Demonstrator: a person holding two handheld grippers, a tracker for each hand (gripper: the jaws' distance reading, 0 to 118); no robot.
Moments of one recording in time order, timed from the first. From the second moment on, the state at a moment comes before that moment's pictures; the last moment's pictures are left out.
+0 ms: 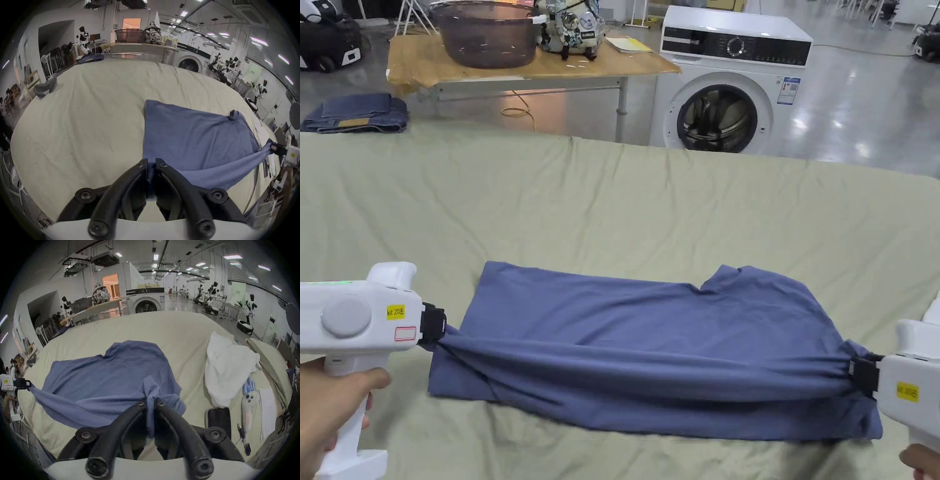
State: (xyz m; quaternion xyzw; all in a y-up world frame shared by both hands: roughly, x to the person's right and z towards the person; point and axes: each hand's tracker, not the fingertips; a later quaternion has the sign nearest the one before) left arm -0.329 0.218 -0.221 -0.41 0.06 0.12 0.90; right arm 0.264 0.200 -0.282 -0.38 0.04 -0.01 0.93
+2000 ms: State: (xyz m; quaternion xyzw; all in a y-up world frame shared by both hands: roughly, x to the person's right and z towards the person) left arm -0.339 0.174 -0.227 -0.47 0.07 0.15 0.87; right arm 0.198 0.210 -0.219 -0.20 0.03 -0.02 0.98
